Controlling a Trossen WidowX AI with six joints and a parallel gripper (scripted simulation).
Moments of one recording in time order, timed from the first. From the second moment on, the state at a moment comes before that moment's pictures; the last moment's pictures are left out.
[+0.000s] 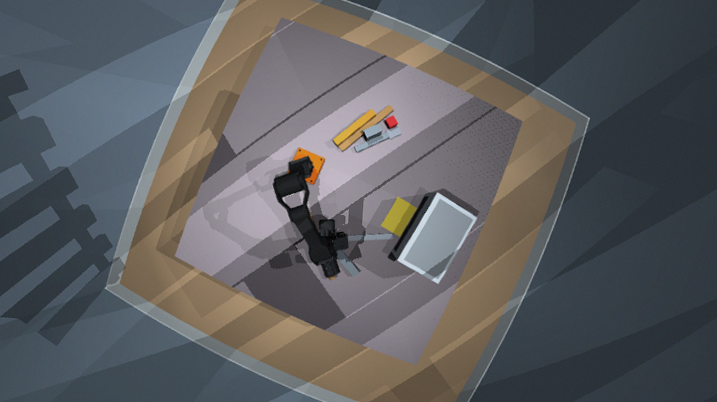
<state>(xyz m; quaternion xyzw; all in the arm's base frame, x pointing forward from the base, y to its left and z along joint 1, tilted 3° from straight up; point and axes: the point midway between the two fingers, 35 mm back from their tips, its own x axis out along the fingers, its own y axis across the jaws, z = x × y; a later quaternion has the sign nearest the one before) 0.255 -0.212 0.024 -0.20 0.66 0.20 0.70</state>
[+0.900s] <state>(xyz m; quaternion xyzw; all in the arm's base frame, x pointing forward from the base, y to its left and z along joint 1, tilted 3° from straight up) 0.265 -0.206 0.025 -0.19 0.66 0.19 0.70</state>
